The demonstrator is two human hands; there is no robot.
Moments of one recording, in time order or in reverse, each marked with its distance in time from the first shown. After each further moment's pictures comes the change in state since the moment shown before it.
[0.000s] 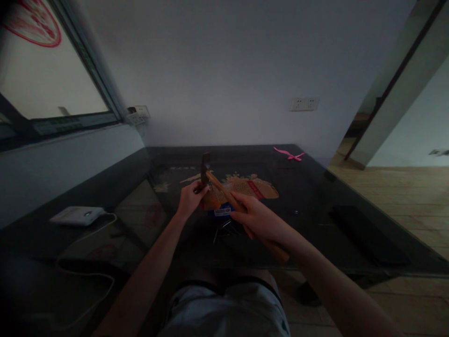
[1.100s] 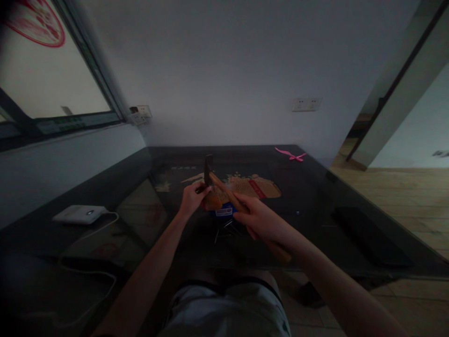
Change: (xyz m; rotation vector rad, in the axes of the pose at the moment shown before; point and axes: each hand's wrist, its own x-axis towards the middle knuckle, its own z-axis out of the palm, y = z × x) left_hand 0.001 0.001 0.000 -0.045 -0.016 -0.015; right_hand -0.003 -0.007 0.000 -0.006 0.004 0.029
